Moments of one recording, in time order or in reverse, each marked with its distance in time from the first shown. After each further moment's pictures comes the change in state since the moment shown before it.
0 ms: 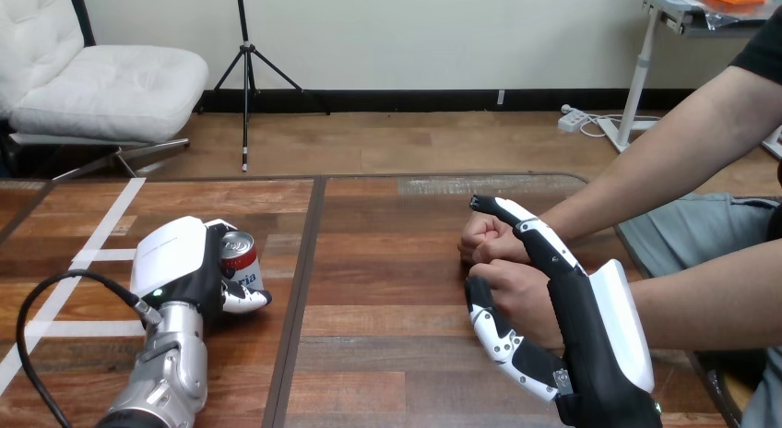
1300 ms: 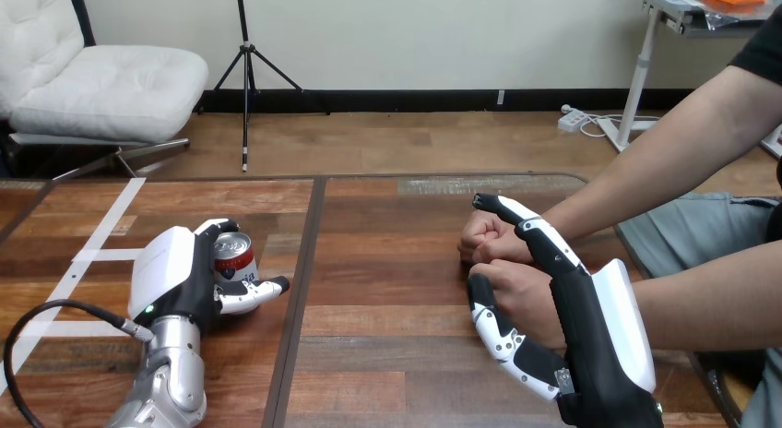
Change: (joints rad) left arm 0.049 -0.008 0.084 0.005 -0.095 -0.141 0.004; right arm 0.000 0.001 0.000 0.000 0.000 0.000 -0.009
